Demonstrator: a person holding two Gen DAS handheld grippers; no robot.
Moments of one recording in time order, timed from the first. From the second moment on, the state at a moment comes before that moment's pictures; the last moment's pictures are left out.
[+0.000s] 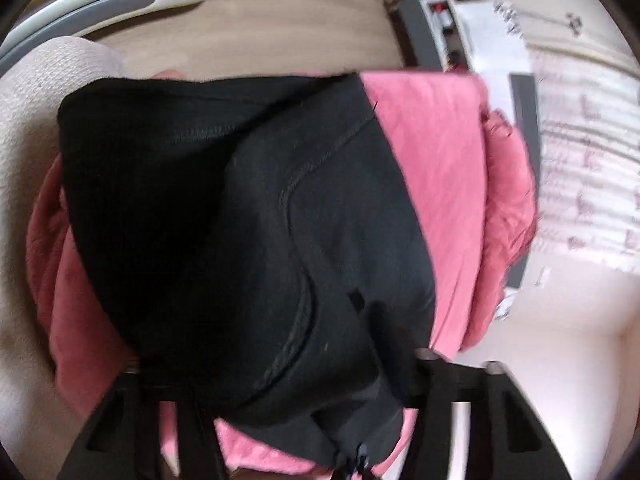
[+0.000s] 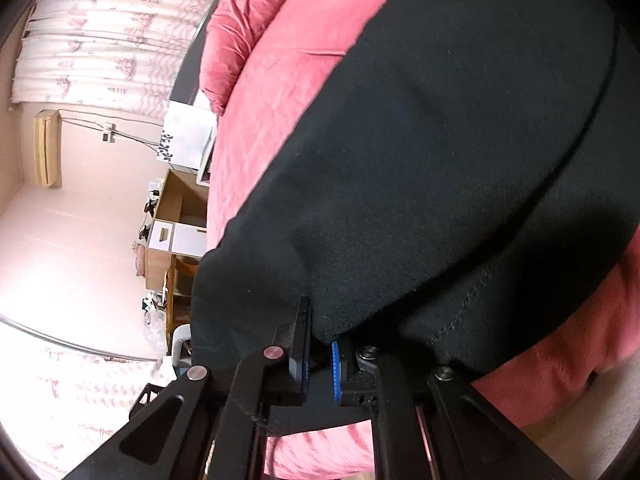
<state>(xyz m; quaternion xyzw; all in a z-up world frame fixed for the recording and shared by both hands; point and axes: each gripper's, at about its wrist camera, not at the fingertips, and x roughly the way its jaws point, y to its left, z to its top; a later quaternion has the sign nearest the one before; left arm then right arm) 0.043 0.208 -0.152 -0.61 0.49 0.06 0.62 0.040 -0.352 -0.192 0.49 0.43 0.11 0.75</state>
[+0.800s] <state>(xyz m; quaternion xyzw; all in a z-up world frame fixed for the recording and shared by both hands) 0.004 0.259 -0.135 -0.52 0.41 0.00 0.75 0.040 -0.313 -0.190 0.44 0.48 0.15 0.74</state>
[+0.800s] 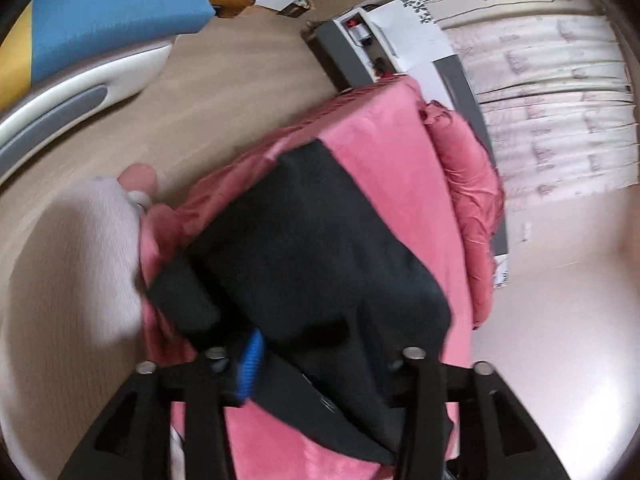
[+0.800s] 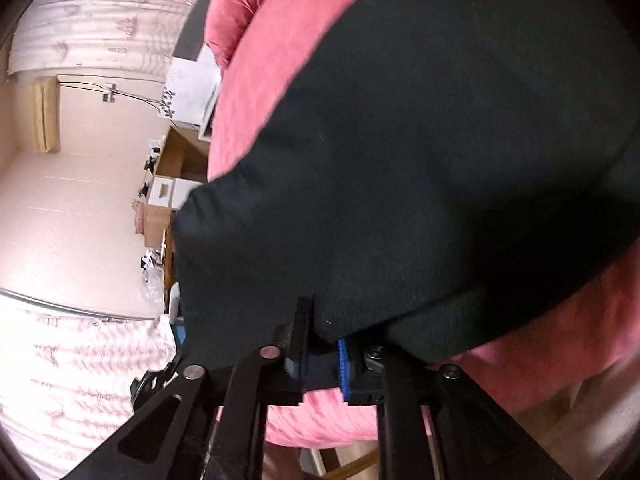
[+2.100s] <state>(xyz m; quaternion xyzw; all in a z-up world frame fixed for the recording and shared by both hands) -0.012 0.217 -0.119 -0.40 0.44 0.01 0.80 0.013 -0.345 -0.197 0.48 0.49 0.12 0.72</state>
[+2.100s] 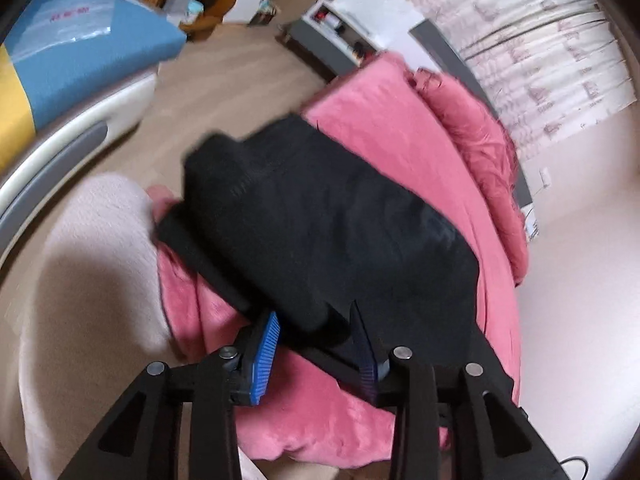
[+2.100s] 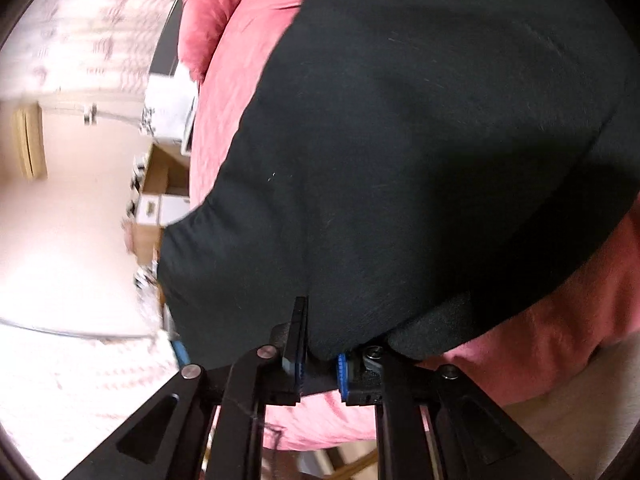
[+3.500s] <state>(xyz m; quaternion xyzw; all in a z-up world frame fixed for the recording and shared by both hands) 0.056 0.087 -0.130 -0.22 0.50 -0.07 0.83 -0.028 -0.628 -0.144 0.50 0.32 -0.14 0.79</state>
